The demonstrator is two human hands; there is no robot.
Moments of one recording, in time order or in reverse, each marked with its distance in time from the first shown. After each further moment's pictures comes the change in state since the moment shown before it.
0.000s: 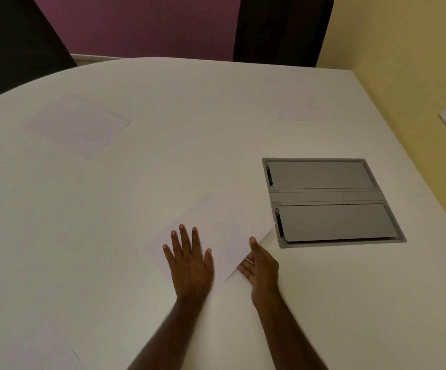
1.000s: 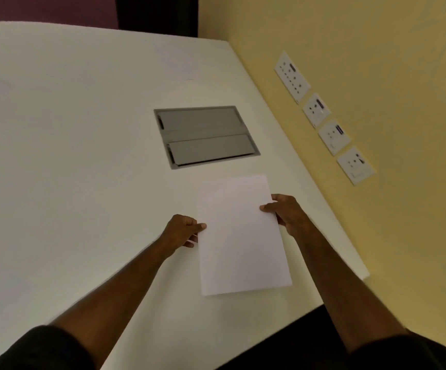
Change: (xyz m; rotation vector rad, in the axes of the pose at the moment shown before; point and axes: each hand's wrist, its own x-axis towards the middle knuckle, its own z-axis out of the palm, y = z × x) left_hand -0.234 0.147 -0.075 -0.925 -0.807 0.052; right_hand -0.178 -0.114 -0.351 -0.443 0.082 -0.171
